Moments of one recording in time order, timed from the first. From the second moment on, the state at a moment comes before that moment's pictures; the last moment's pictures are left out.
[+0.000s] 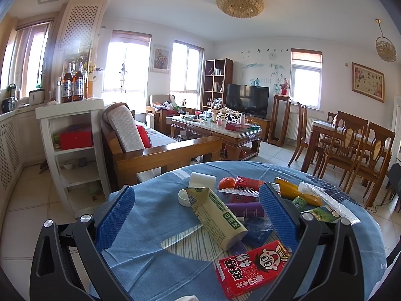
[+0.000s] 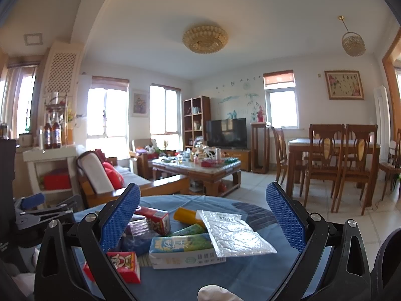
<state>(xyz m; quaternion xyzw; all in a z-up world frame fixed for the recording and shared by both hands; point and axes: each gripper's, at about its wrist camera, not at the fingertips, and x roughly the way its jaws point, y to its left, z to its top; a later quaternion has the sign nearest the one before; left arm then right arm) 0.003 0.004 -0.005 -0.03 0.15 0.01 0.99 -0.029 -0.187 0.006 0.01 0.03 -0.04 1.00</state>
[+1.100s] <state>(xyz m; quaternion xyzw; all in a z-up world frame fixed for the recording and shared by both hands) 0.004 0.003 -0.008 -0.03 0.16 0.01 0.99 -0.027 -0.190 0.003 0.03 0.04 -0.04 1.00</state>
